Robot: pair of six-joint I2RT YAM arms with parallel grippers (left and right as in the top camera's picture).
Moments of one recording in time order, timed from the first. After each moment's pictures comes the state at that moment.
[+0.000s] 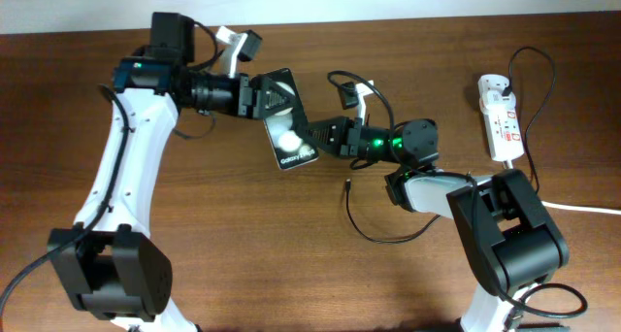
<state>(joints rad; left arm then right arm) -0.11 1.84 1.74 -1.01 1.02 0.11 0.35 1.93 0.83 1.42 -1.04 1.48</state>
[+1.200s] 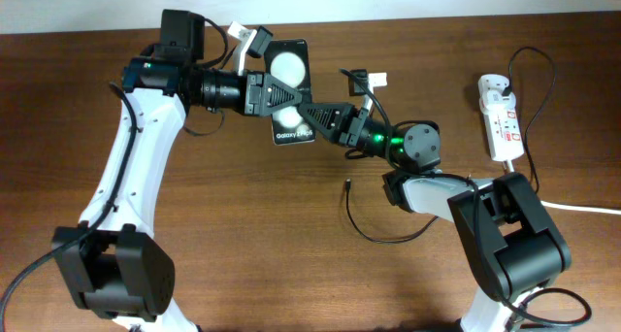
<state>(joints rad) -0.13 1.84 1.74 -0.95 1.11 0.11 0.36 1.90 0.84 1.49 -0.85 1.49</state>
